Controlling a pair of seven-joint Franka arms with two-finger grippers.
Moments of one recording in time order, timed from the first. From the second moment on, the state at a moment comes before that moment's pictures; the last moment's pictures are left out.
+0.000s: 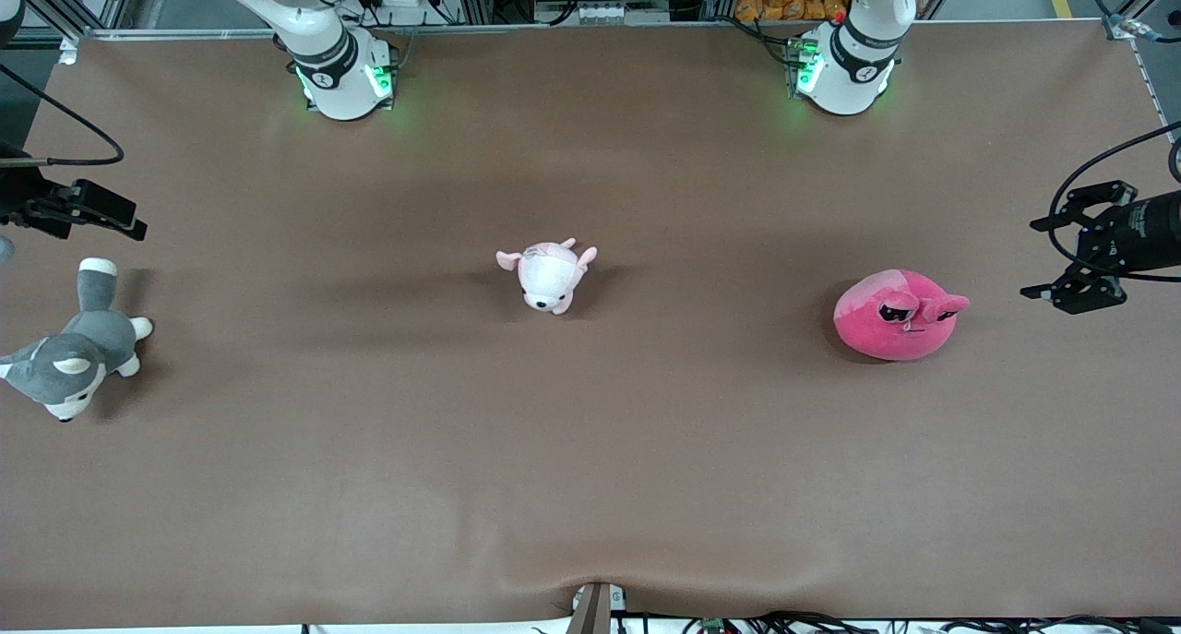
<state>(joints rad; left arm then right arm) 0.25 0.19 -0.10 -1.59 -0.23 1.52 -1.16 -0.01 0.02 -0.07 -1.59 0.04 1.56 -0.03</state>
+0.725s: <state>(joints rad) 0.26 0.36 -0.10 -1.61 -0.23 1.51 -1.32 -0.01 0.03 -0.06 -1.59 0.04 1.56 -0.03</state>
